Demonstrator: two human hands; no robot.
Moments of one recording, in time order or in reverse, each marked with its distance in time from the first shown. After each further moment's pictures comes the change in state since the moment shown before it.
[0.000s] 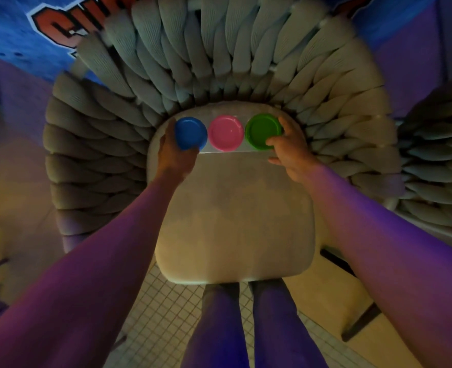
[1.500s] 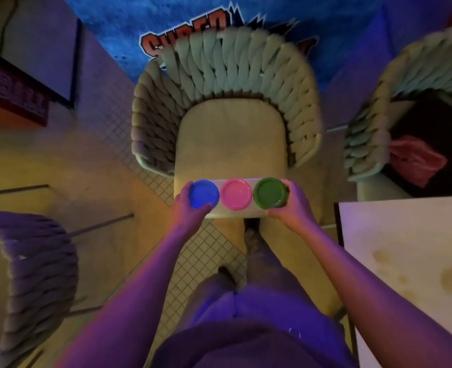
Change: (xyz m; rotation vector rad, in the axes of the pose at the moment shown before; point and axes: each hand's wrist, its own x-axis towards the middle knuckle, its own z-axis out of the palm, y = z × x) left_hand -0.389 -0.078 -0.066 -0.113 -0.053 -0.048; right_hand -0.340 0.161 -0.106 -0.482 0.010 -0.373
